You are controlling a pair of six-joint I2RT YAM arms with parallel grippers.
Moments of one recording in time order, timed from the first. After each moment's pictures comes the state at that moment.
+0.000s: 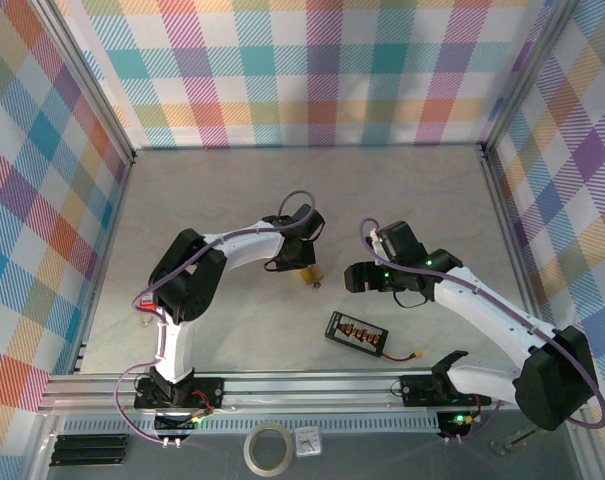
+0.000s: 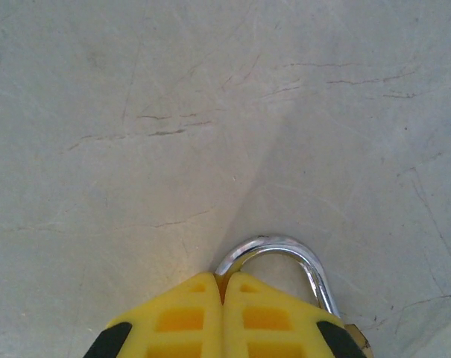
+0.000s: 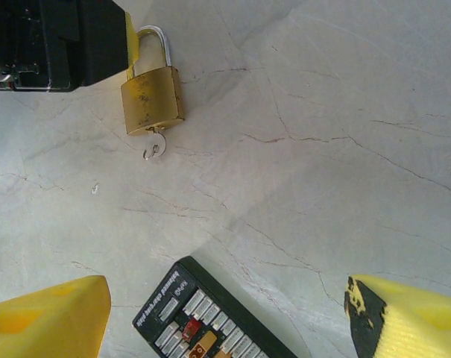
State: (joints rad) left arm -0.70 2.00 1.37 -0.62 -0.08 -0.81; right arm 0.58 1.16 0.82 -0.67 -0.18 0.42
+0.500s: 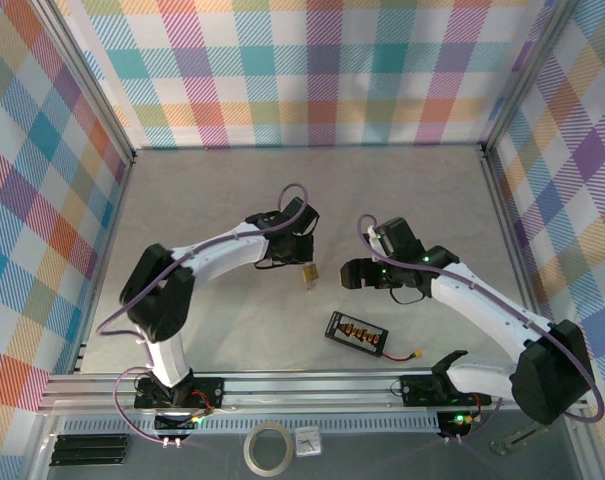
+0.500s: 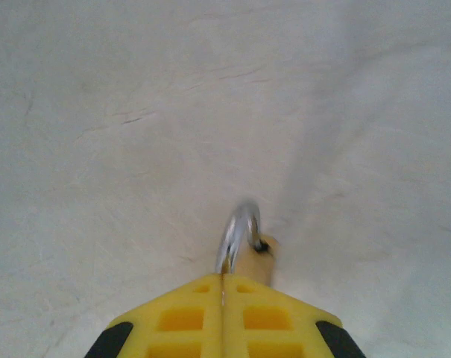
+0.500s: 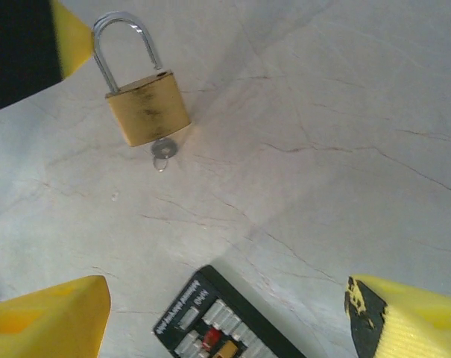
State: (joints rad) left arm -0.74 1.75 1.31 -0.64 -0.05 -0.67; right arm 0.58 1.22 0.85 -0.63 -0.24 0.44
